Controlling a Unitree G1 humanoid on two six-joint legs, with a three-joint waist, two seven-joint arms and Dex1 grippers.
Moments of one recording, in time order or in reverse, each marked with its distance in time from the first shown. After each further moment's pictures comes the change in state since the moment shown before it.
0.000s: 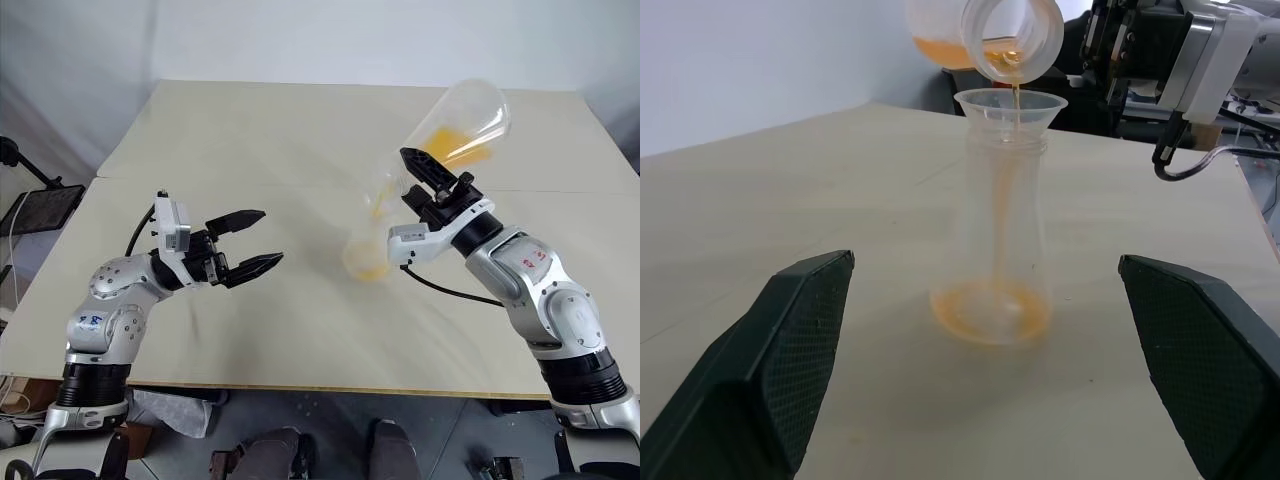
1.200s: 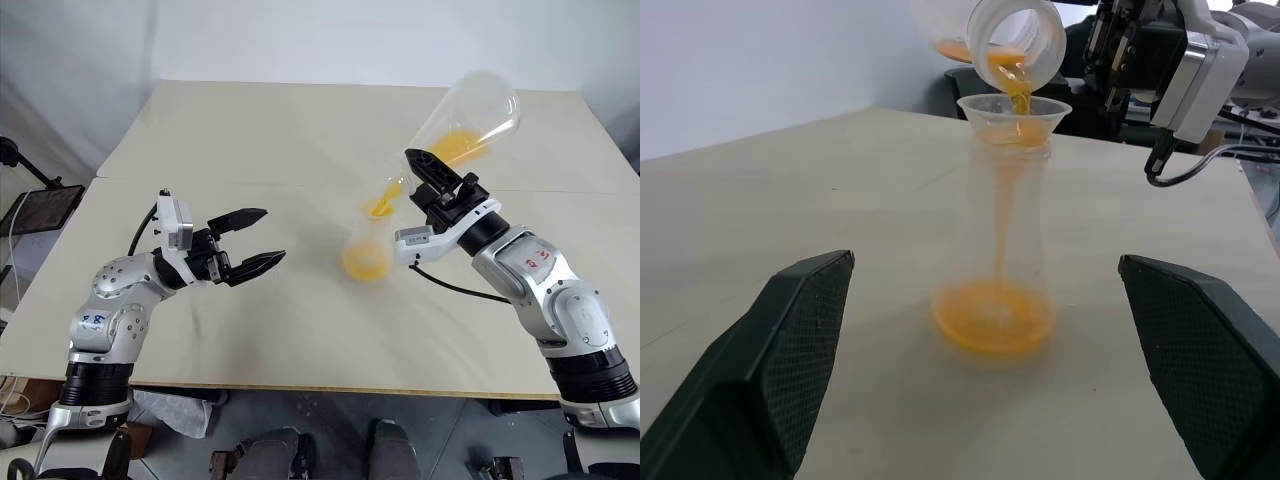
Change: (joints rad) left arm -0.006 -0.011 -0.007 0.000 0.000 0.000 0.018; right arm 0.000 -0.039 -0.002 0.033 -0.067 -0.037 -0.066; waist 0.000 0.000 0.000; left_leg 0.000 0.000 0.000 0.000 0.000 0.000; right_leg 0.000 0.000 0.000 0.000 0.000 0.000
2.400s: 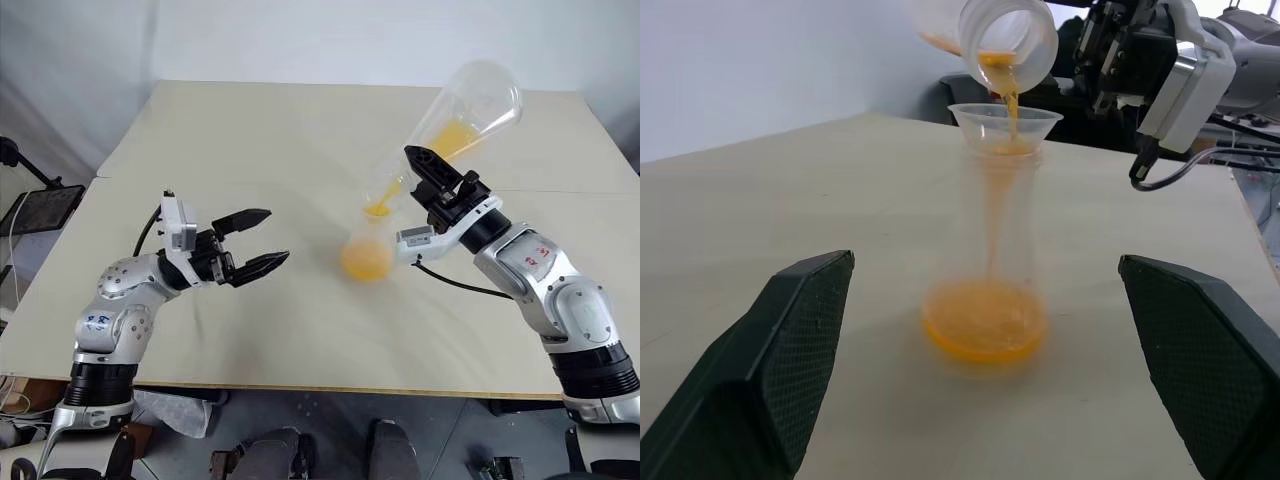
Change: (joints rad) left arm 0.000 -0.016 -0.010 -0.008 -0.004 0.000 -0.010; right arm -0.017 -0.020 0.000 0.027 -0.049 -0.036 -0.059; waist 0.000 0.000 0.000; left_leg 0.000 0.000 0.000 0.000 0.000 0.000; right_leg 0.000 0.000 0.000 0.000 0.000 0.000
